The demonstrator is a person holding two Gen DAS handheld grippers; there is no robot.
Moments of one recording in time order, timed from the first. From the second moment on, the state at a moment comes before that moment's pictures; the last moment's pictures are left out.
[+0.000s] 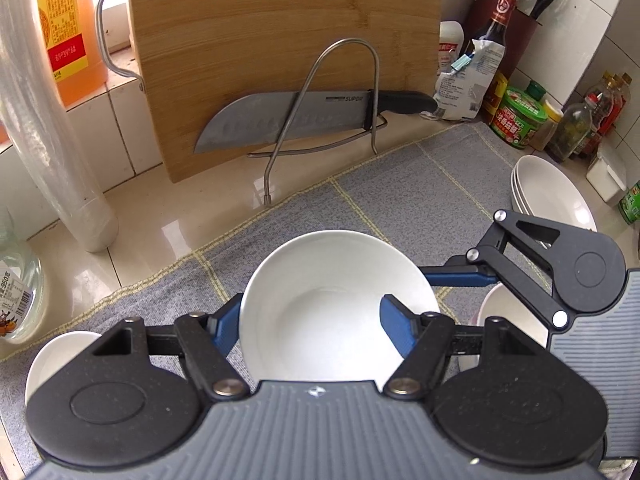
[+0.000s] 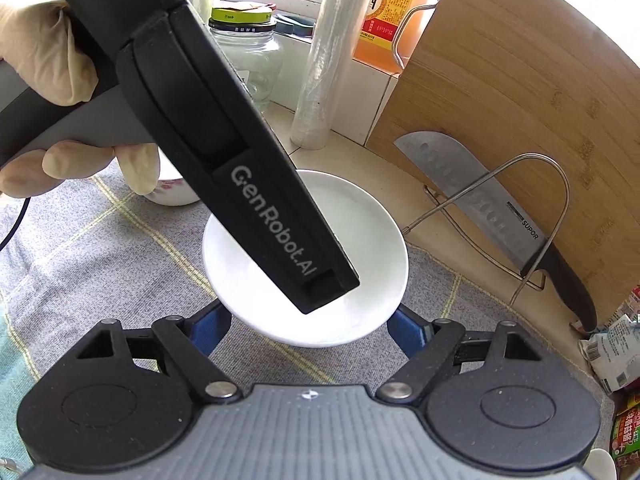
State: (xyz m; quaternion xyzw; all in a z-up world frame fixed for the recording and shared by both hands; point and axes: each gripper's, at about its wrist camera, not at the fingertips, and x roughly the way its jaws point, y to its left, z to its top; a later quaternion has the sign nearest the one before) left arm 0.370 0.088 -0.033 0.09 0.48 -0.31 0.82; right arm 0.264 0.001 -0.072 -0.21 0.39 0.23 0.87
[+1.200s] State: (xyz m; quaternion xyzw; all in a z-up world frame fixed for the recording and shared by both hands) left arm 0.296 -0.012 0.001 0.14 0.43 -0.43 0.78; right arm 0.170 -0.089 -0.041 -0.13 0.38 0.11 0.91
